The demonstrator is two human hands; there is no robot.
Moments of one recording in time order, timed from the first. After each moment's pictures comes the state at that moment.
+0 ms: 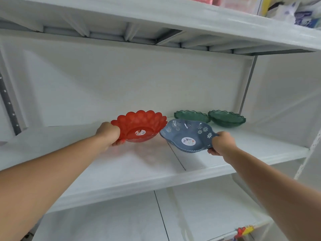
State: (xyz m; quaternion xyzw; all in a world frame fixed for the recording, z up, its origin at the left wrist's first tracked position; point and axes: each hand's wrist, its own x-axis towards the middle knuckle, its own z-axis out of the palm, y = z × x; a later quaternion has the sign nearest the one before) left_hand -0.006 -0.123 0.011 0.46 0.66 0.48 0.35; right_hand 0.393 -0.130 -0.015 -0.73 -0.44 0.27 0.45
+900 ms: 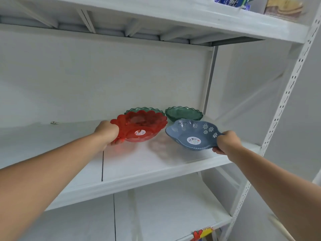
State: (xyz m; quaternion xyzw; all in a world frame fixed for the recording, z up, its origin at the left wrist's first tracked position) left_hand 0.266 -0.065 0.006 0.48 0.67 0.44 0.35; right_hand 0.687 -0.088 -0.026 -0.76 -0.38 0.25 0.46
